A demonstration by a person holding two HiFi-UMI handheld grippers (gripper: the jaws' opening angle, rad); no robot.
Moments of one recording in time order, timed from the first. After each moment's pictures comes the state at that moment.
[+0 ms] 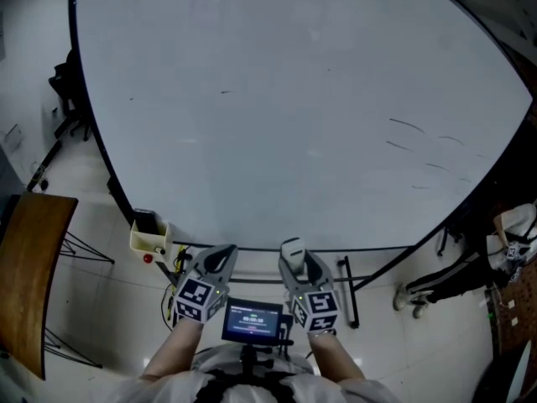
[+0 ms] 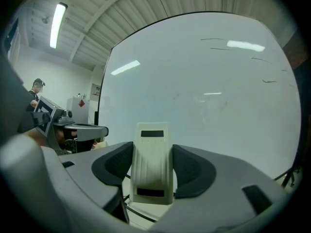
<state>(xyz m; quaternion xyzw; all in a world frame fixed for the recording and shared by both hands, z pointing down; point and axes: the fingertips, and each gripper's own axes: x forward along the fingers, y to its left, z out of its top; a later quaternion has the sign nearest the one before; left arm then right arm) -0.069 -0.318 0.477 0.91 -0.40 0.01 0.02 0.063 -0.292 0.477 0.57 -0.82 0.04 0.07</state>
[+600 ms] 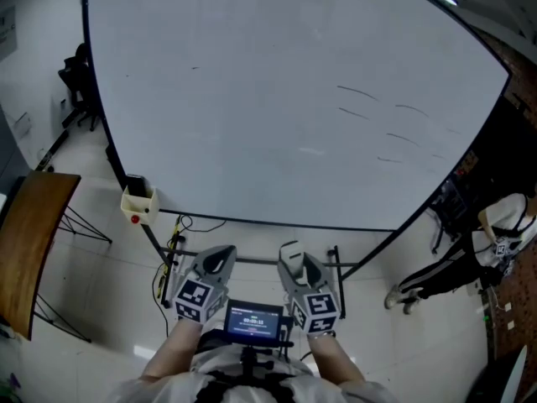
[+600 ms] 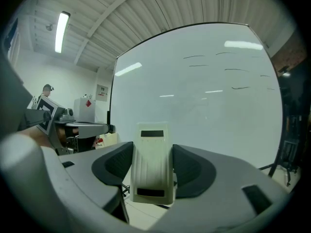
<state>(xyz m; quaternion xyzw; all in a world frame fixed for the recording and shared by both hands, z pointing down) 0.008 -0.195 0.479 0.90 -0.43 0.01 0.02 0.147 -0.173 0.489 0.56 -0.83 0.04 0.08</state>
